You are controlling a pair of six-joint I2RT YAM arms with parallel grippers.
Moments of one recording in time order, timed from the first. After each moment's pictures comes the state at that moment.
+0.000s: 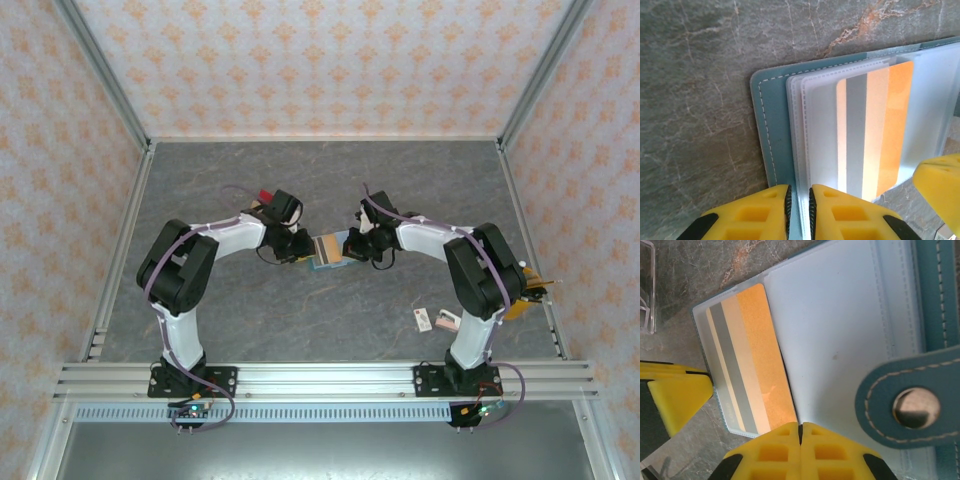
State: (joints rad) left arm -0.44 1.88 1.13 -0.40 0.39 -0.75; right arm 0.48 1.81 1.05 -0.35 -0.44 0.64
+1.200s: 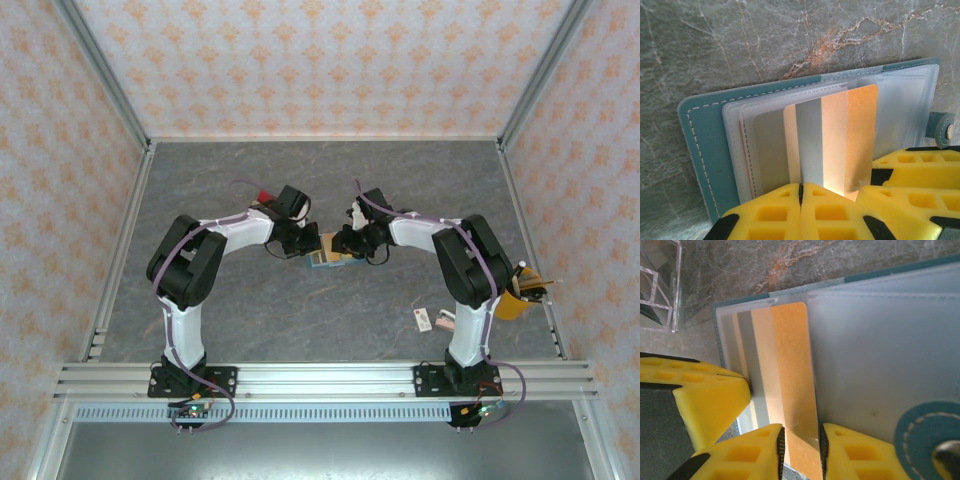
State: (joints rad) left arm -0.47 1.95 1.21 -0.38 0.38 -0.76; right arm 0.47 1.91 1.11 -0.28 -0.56 0.60
